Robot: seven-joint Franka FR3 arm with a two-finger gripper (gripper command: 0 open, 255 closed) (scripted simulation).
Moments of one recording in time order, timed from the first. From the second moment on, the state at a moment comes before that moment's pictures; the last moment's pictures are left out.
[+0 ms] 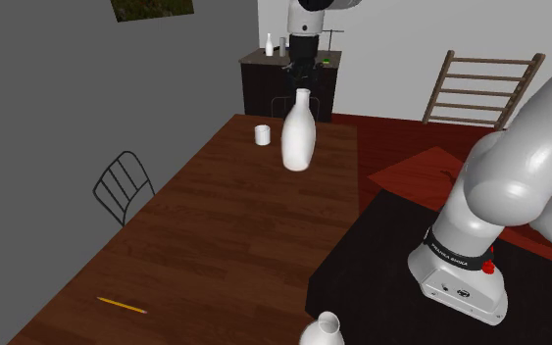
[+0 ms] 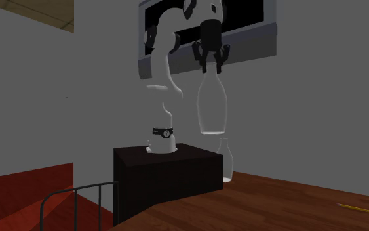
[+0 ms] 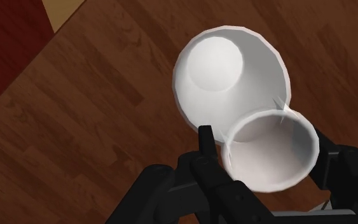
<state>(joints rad) 0.08 -0.23 -0.08 -2.07 0.01 1.84 0.18</state>
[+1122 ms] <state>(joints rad) 0.24 -0.33 0.20 -2.16 0.09 1.85 0.59</state>
